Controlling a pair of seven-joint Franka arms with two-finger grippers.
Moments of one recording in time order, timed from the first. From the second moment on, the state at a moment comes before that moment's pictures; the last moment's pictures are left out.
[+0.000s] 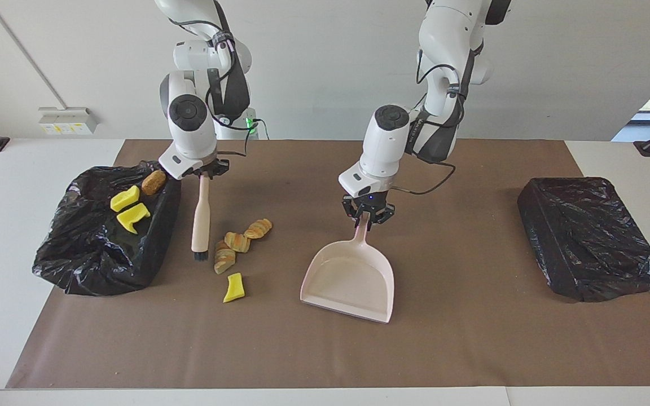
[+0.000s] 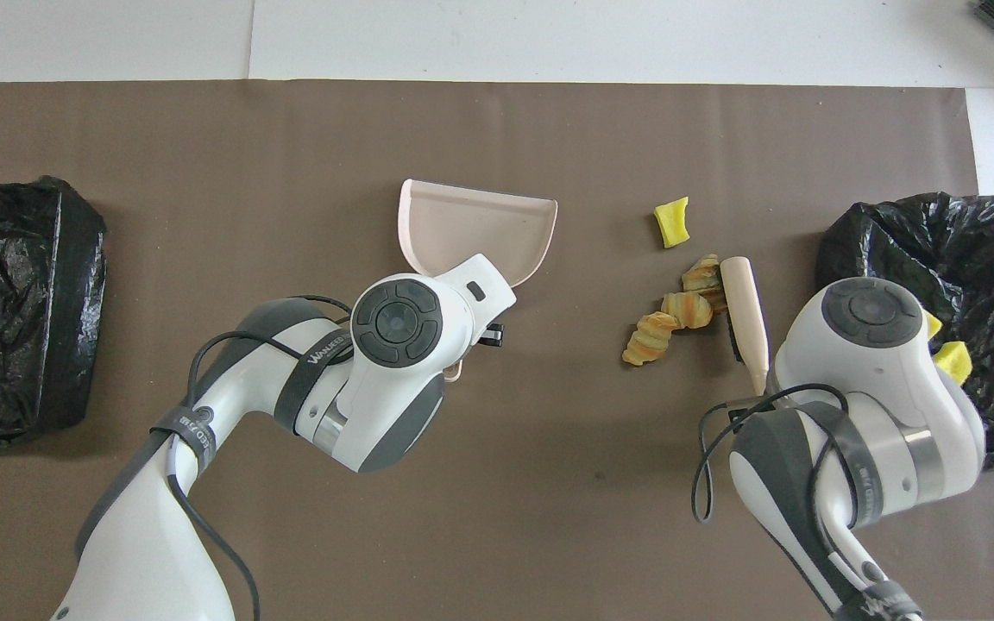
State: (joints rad) left arm -0.54 0.25 -0.05 -1.90 0.01 2.32 -0.21; right arm -0.06 -0.05 0.20 -2.20 -0.16 1.78 0.16
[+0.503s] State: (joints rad) left arm -0.48 0.21 -0.05 -1.91 0.01 2.14 0.34; right arm -0.05 -0.05 0.21 -2.28 -0.06 1.76 0.15
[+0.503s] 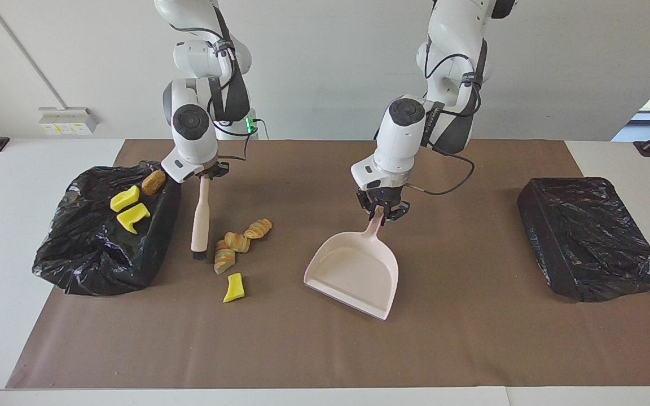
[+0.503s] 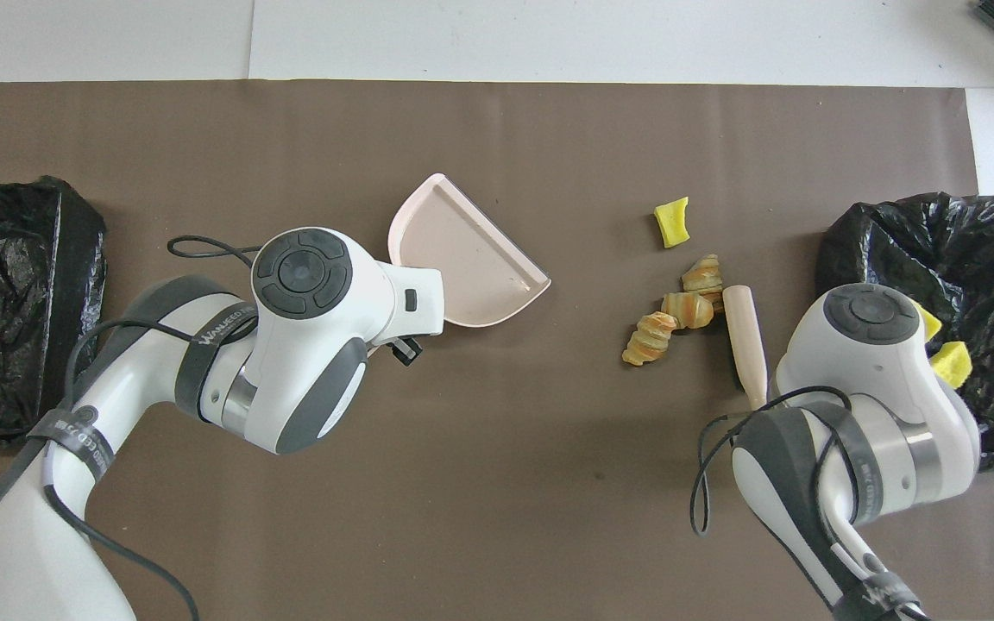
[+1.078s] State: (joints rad) left arm -0.44 0.20 -0.06 -1.94 0.01 2.11 0.76; right arm 0.09 -0.07 0.21 -2.31 0.14 1.76 0.17
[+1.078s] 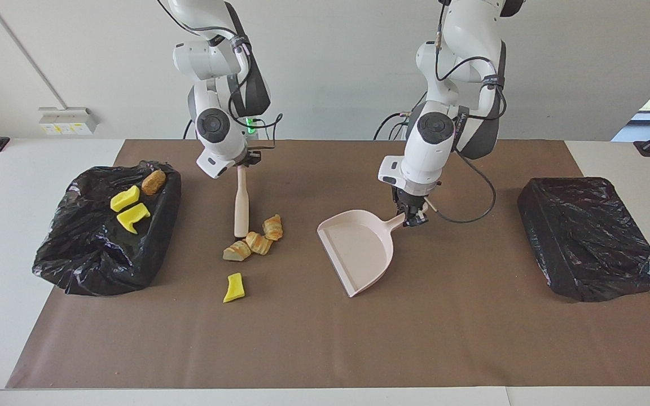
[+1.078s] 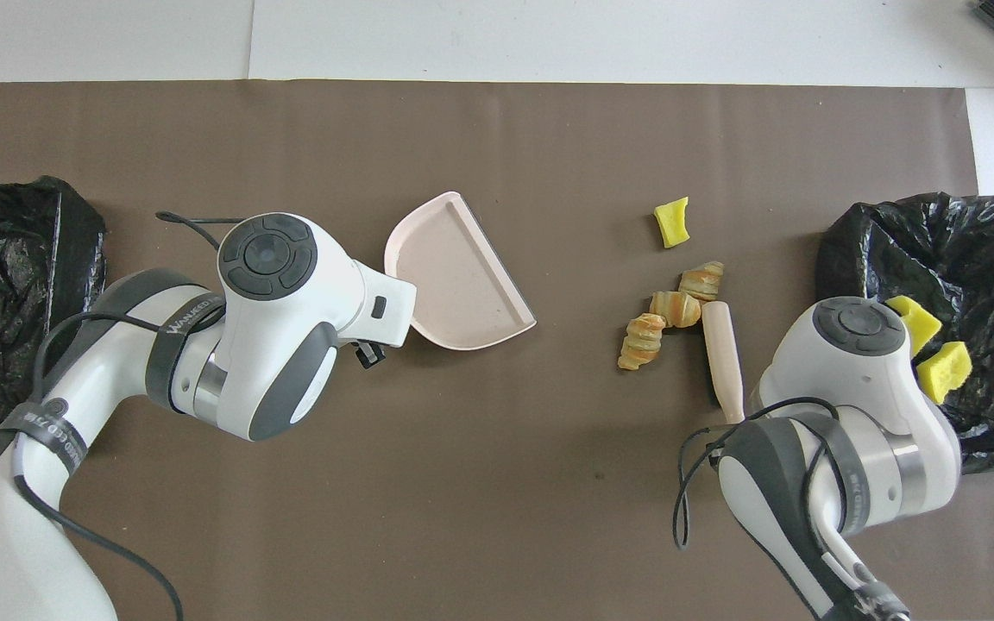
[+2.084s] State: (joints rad) left arm -0.51 0.17 -0.06 -2.02 0.07 2.19 0.77; right arm 0.21 -0.07 0.21 -2.09 0.15 1.62 0.21
